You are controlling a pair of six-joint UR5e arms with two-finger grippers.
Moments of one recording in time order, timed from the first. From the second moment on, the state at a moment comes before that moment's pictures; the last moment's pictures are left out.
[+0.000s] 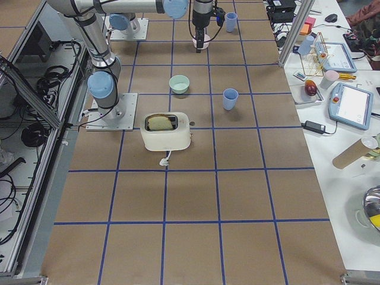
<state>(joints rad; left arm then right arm) -1.62 -1.66 -1.42 -1.54 1.61 -0.05 1.57 -1.60 1.59 -1.50 -1.57 -0.03</state>
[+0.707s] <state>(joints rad) -1.62 -1.66 -1.42 -1.54 1.61 -0.05 1.56 -1.60 1.59 -1.50 -1.57 -0.03</state>
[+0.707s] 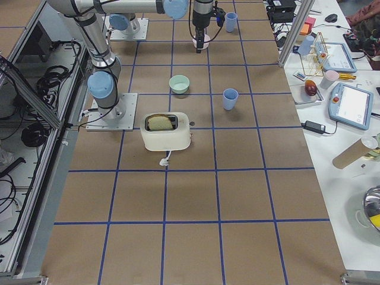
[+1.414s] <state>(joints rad) -1.61 -1.68 -1.43 -1.53 1.61 -0.04 1.56 -1.60 1.59 -1.50 -1.57 -0.03</state>
